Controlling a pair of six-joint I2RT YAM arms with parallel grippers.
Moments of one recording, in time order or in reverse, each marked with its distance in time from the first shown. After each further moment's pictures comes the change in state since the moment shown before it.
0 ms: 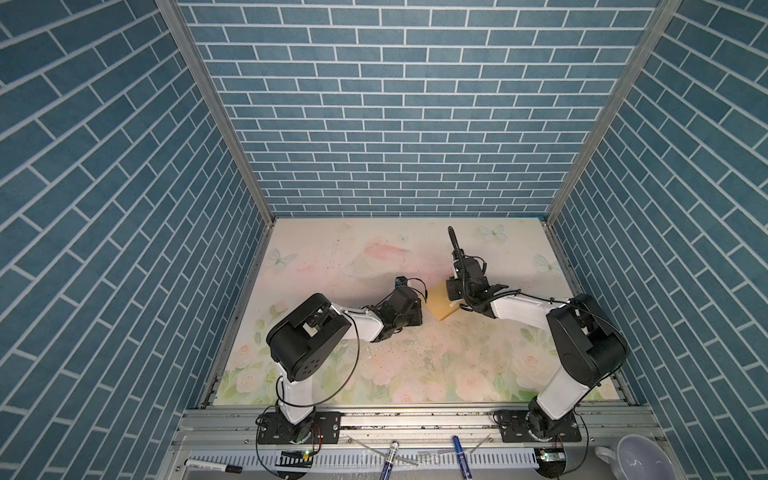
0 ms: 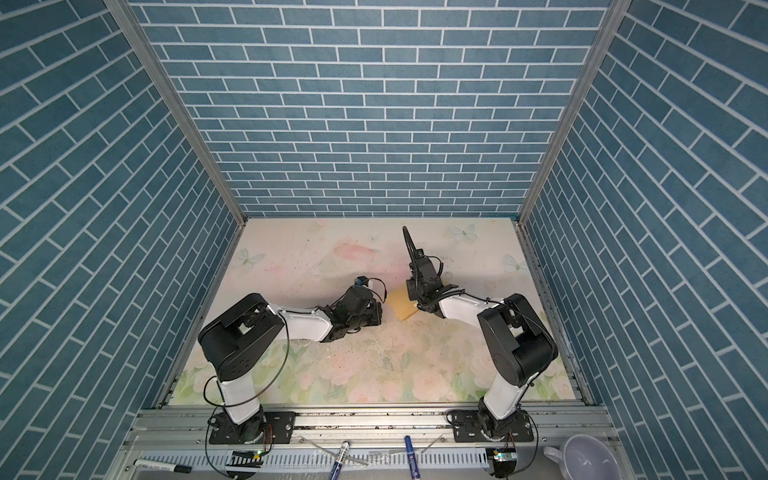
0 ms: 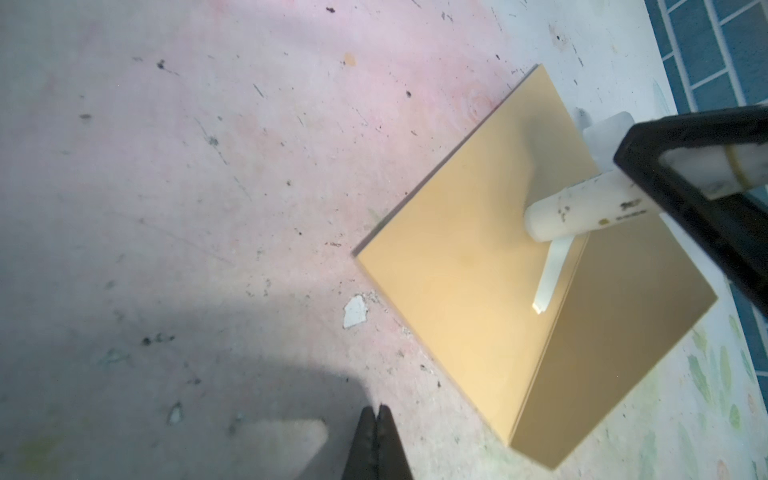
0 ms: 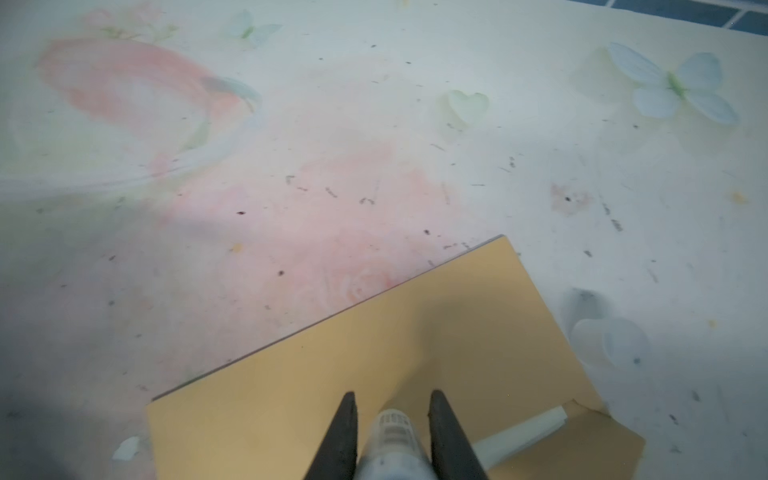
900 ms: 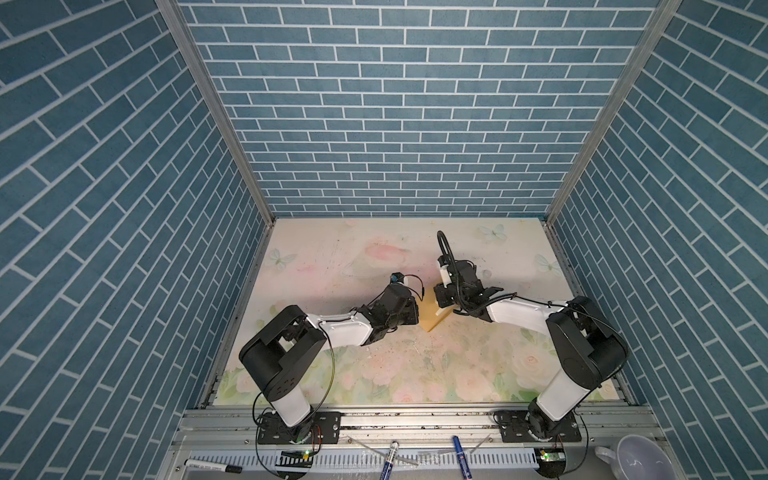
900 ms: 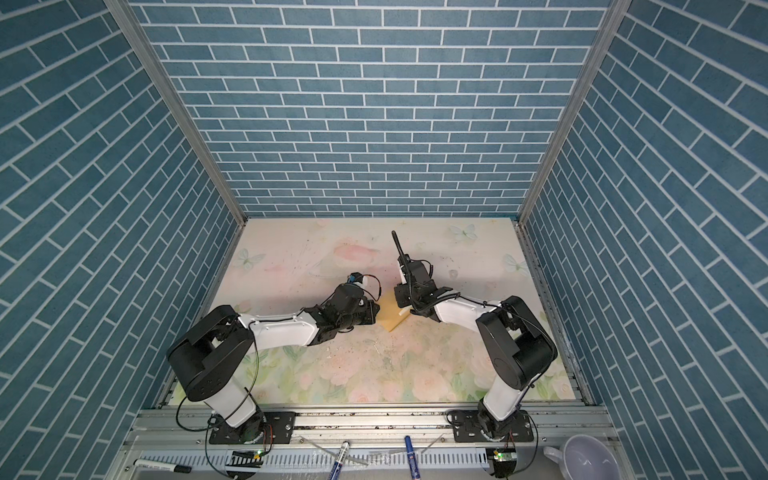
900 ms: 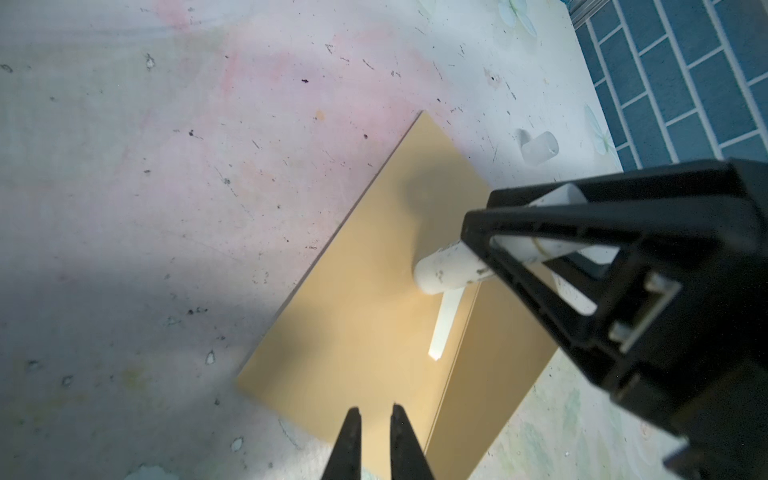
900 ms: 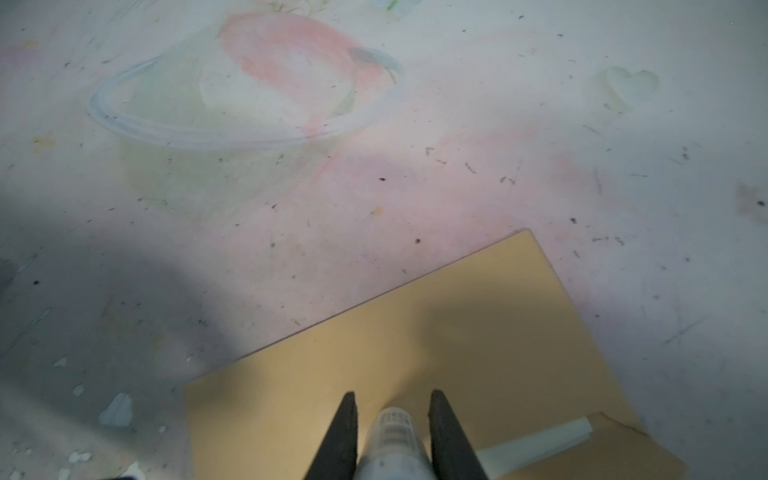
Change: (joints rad) left arm 0.001 -0.183 -0.054 -0.047 0.019 0.026; right arm 0.111 -0.015 0.000 -0.017 -0.207 0.031
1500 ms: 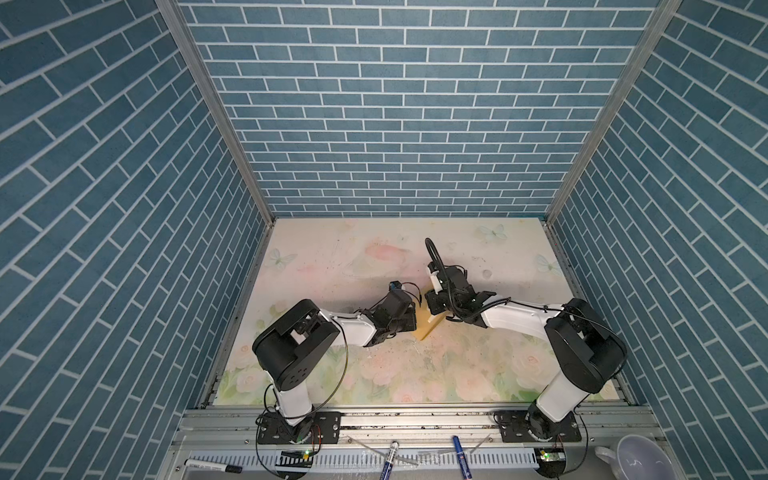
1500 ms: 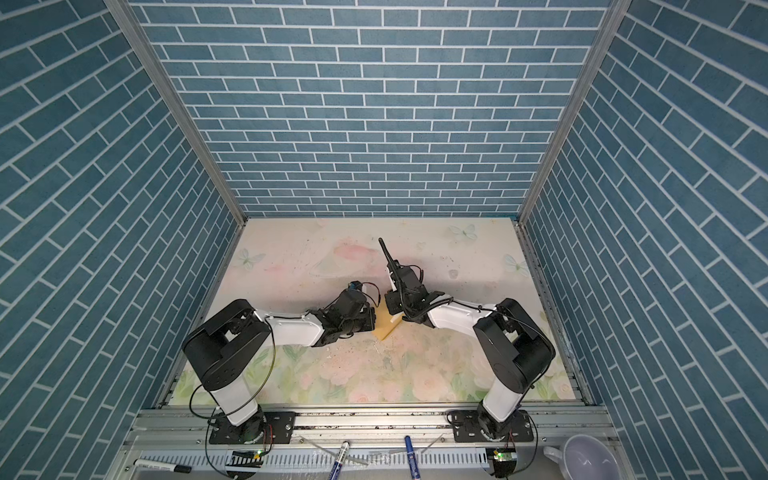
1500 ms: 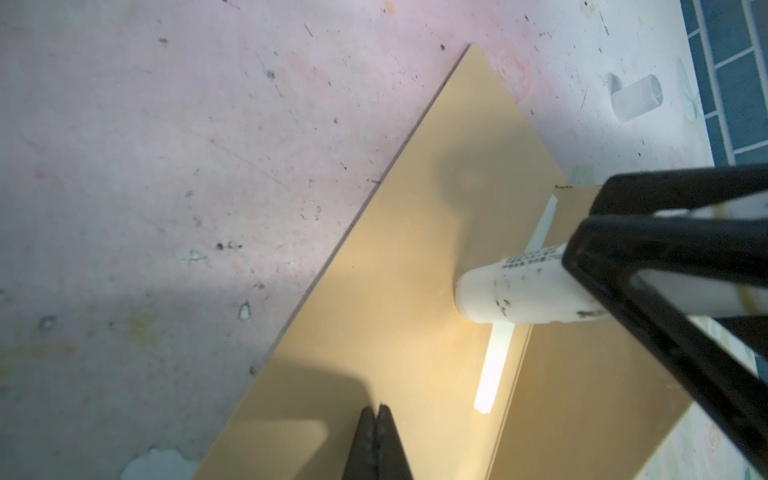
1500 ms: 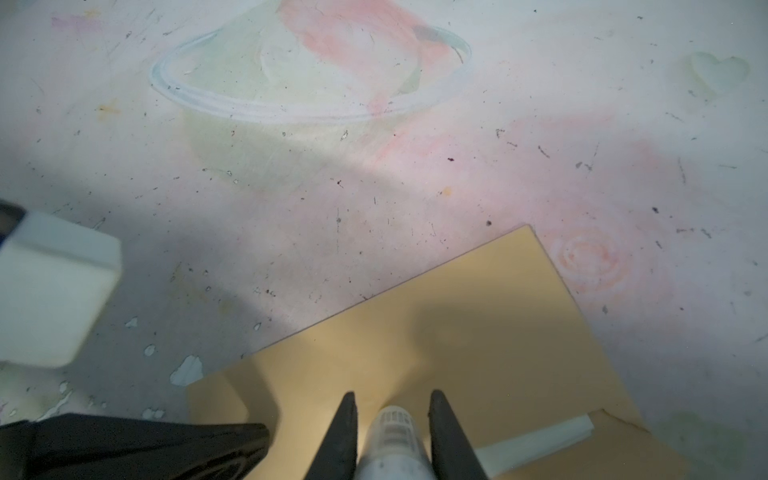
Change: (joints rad) left arm 0.001 0.087 -0.020 -0.008 0.001 -0.050; right arm 0.070 -0.005 0.000 -0.016 0.014 0.025
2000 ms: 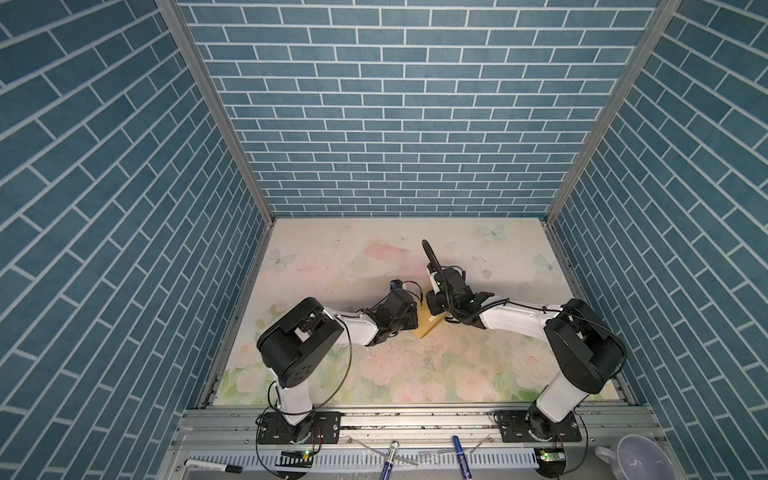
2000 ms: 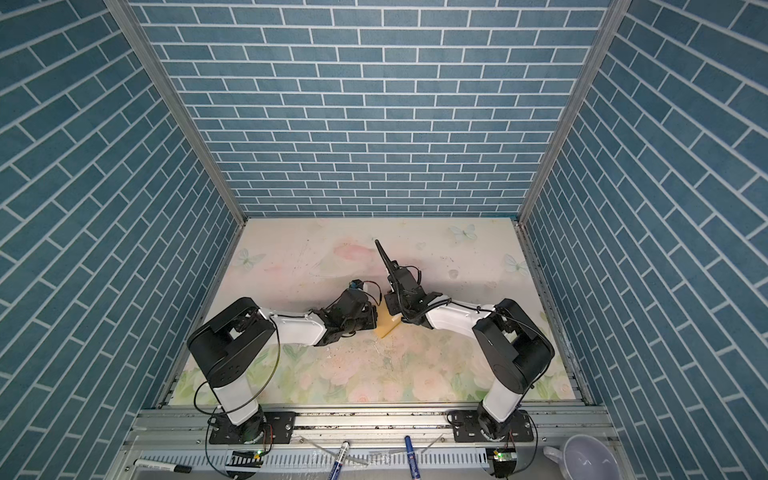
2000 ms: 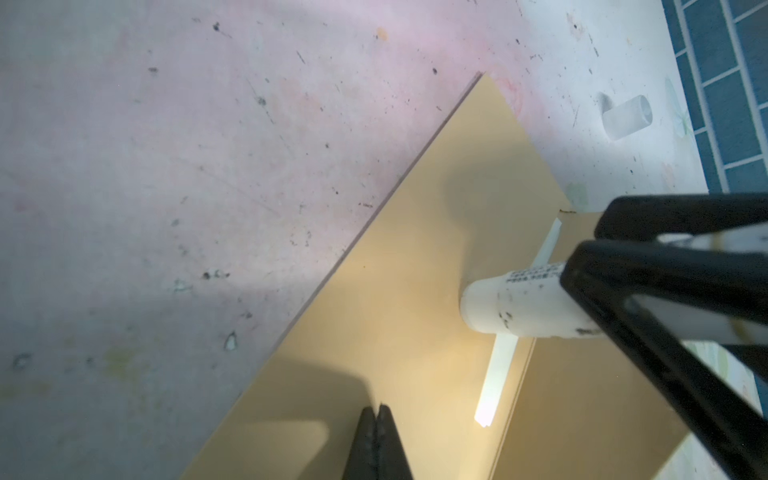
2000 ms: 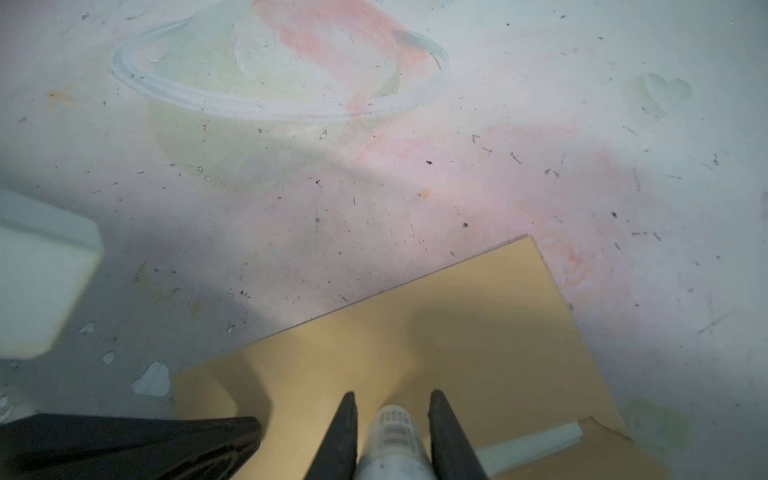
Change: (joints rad) left arm 0.000 0.035 0.014 0.044 -0.018 -0.004; right arm 0.013 0.003 0.006 -0.014 0.106 -0.045
